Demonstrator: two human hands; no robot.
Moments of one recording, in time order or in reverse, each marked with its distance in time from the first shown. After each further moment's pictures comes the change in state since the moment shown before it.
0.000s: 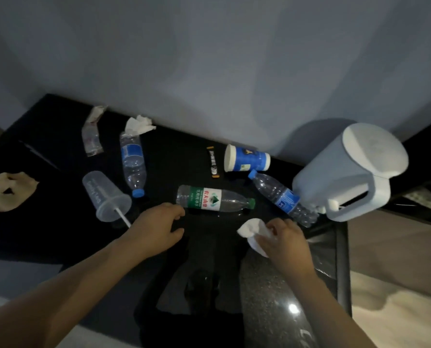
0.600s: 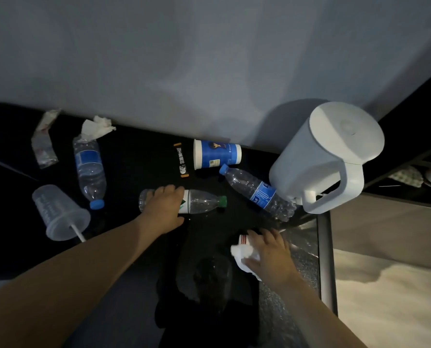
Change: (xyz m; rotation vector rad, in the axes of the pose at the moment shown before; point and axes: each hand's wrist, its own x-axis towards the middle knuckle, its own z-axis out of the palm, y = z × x) left_hand 0.131 0.034 0.066 0.376 -0.050 -0.042; right_hand -0.008 0.078 0.055 0.055 -0.403 0.118
